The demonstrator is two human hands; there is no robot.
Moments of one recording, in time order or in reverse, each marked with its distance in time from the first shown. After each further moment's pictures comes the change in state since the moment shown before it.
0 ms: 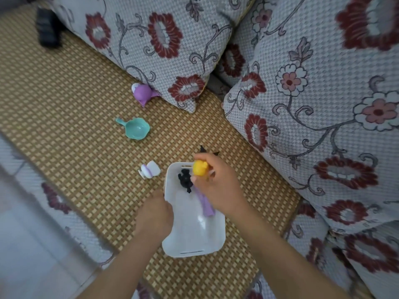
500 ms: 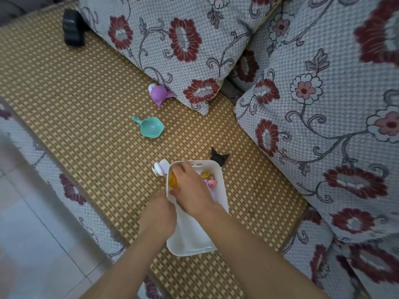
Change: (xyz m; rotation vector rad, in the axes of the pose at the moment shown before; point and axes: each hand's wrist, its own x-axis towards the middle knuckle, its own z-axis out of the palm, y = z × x) left_hand -0.008 -0.018 -0.011 -0.104 0.043 -0.026; right_hand 0.015 -0.016 0.082 -0.551 -0.248 -0.174
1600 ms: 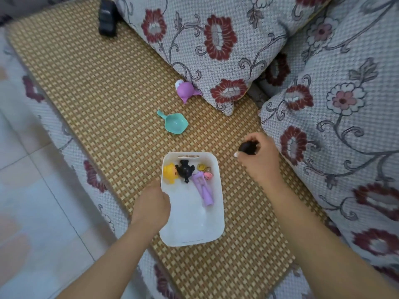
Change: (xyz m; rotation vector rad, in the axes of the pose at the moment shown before) left_hand 0.015 -0.042 -0.034 -0.005 0.074 -0.076; right_hand 0.028 0.073 -0.068 0.310 0.404 0.313
